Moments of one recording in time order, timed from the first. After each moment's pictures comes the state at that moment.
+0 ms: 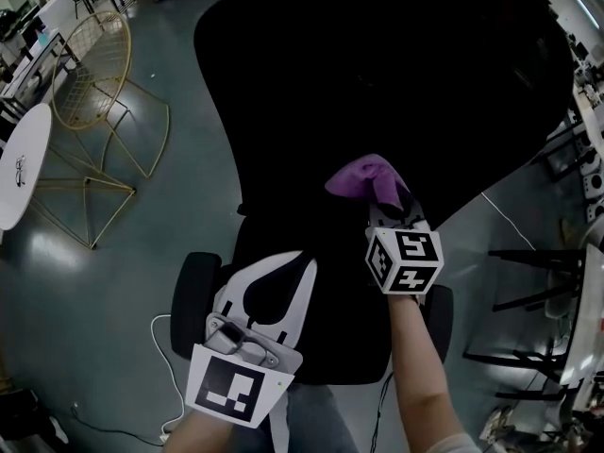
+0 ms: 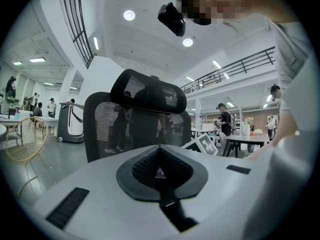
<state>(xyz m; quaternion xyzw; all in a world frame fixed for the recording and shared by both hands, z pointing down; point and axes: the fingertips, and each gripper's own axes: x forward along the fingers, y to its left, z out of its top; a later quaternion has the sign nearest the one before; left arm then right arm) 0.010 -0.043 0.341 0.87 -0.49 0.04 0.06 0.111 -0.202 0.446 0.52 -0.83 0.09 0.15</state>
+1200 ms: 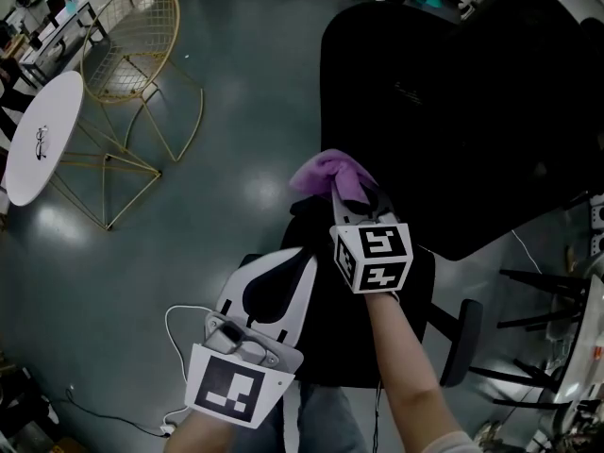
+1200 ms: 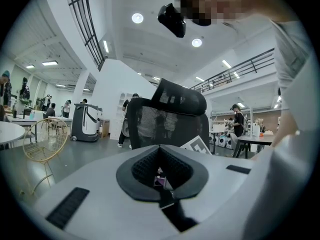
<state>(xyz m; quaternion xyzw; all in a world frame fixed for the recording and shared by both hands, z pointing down) -0.117 -0.034 0.344 0.83 -0.54 0.03 0.08 -0.094 -0.182 0.456 0.42 -0.88 0.08 0.18</state>
